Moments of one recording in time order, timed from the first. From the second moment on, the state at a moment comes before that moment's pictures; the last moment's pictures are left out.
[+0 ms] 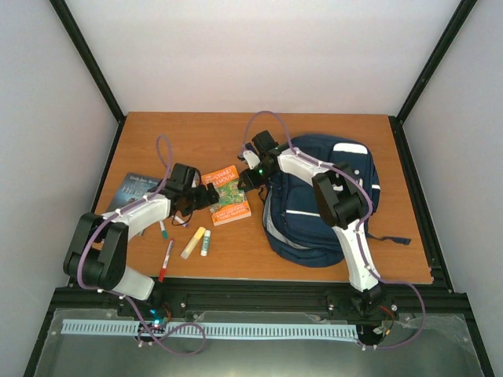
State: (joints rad) left arm -0.32 1.47 0.78 -0.30 0.14 -0.68; right arm 0.56 2.31 1.81 -0.64 -0.51 -0.02
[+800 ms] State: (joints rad) left arm -0.30 1.61 0.75 -0.05 0.26 -0.83; right arm 0.57 2.35 1.86 -0.69 -0.48 -0.02
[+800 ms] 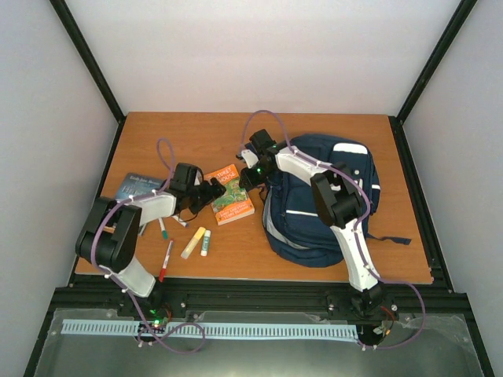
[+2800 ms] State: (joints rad) left arm -0.32 1.50 0.79 -0.03 0.36 -0.99; right arm 0.49 2.29 1.86 -0.74 -0.46 -0.04
